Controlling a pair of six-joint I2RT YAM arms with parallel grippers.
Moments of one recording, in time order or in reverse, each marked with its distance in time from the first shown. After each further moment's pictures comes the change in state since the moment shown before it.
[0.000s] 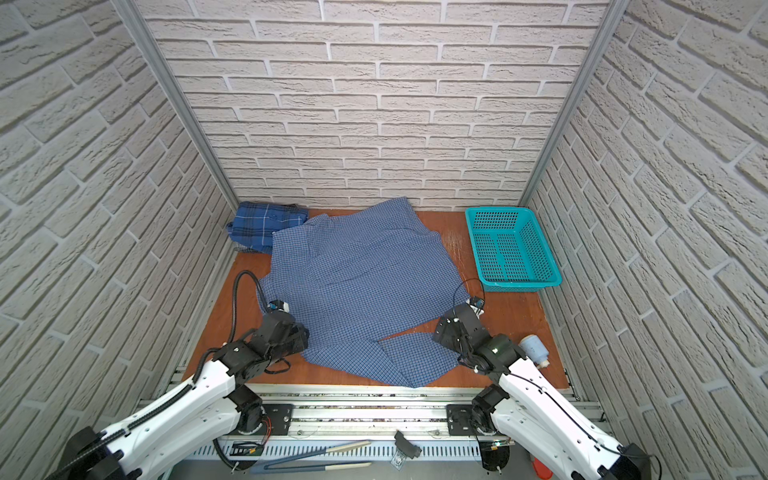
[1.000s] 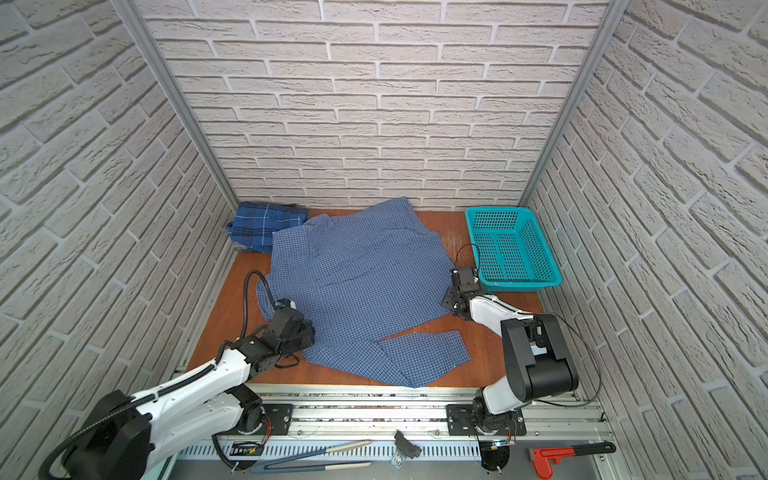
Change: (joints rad) left arm -0.010 0.188 -0.044 0.238 0.032 -0.040; right arm -0.394 0.729 0.077 0.592 -0.102 -0.276
